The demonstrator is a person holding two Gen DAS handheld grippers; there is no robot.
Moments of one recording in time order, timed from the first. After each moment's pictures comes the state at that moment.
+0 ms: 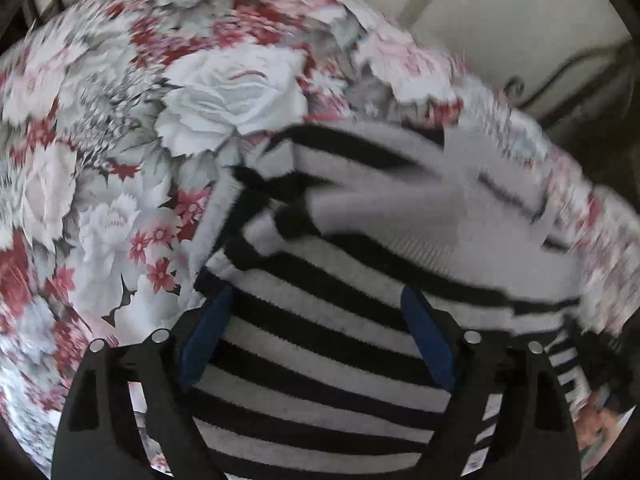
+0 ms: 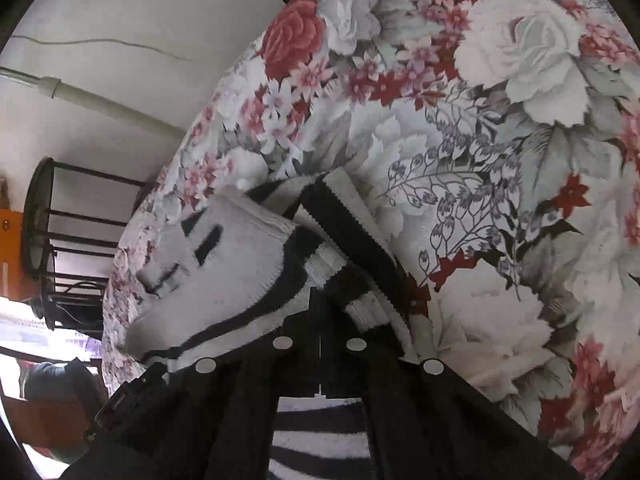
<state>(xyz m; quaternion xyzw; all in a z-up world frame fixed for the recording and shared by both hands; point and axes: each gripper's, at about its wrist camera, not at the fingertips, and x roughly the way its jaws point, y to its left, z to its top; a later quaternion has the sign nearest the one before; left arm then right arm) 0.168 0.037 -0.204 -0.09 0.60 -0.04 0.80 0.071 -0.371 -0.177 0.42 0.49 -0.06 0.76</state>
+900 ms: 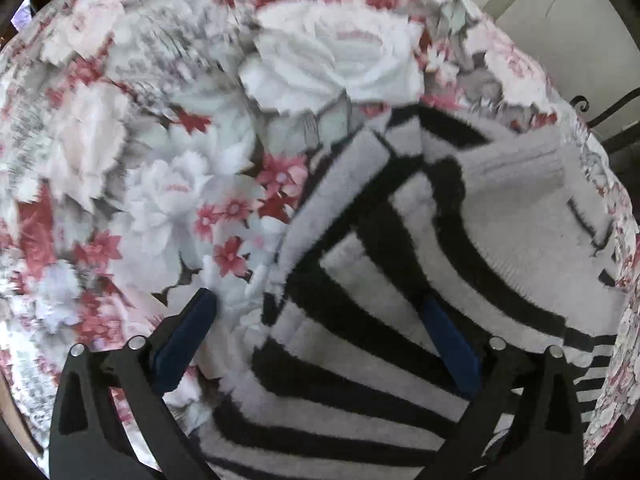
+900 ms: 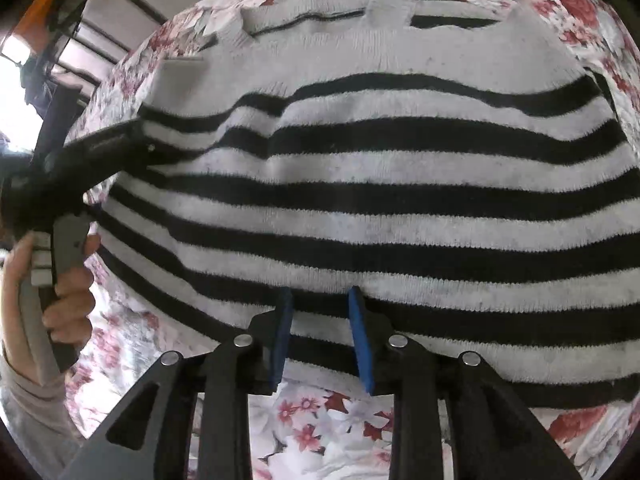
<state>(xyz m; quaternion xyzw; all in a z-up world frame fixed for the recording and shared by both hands) 0.175 0.074 -0.220 -0.07 0.64 0.07 0.77 0.063 -0.191 -0.181 0.18 0.61 0.08 0.77</state>
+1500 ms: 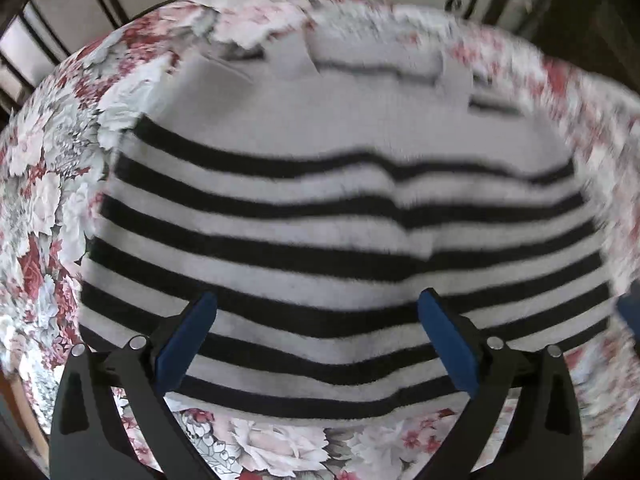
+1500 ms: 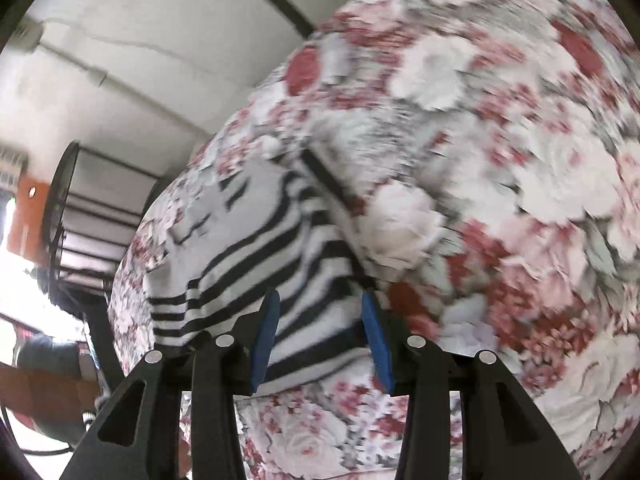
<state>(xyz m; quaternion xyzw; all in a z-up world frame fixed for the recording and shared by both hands) 0.091 -0.067 -0.198 0.10 0.60 -0.06 0.79 -0.033 -0.343 -0.138 0.40 0.46 -0.08 0.79</state>
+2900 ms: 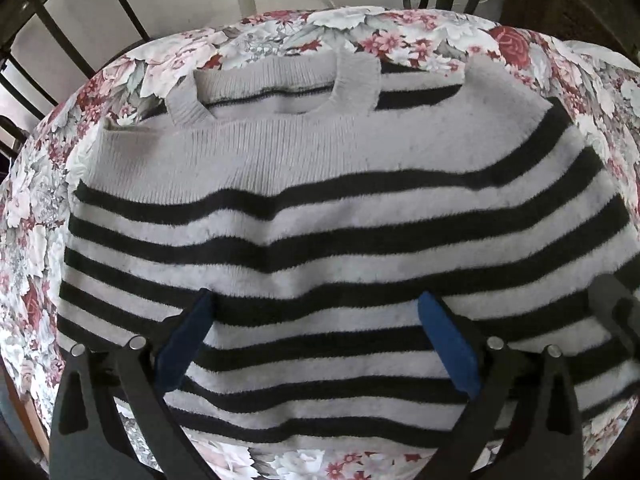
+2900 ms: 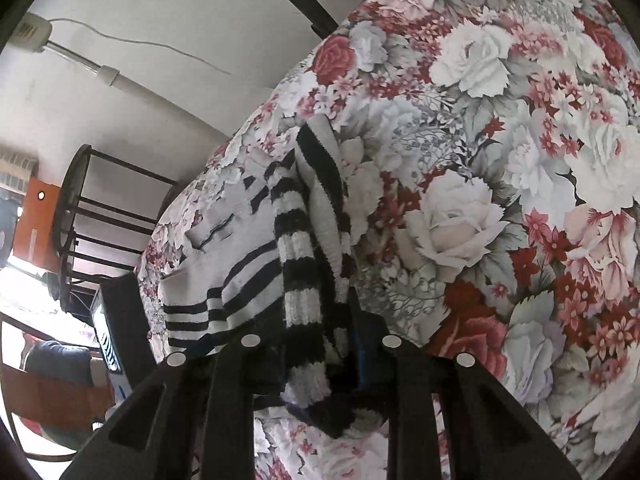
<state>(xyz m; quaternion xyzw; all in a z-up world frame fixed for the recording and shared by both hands) 0.091 -0.133 -0.181 0.14 0.58 -0.08 0.80 -0.005 -0.313 -0.140 0.42 0.44 -0.05 0.80</state>
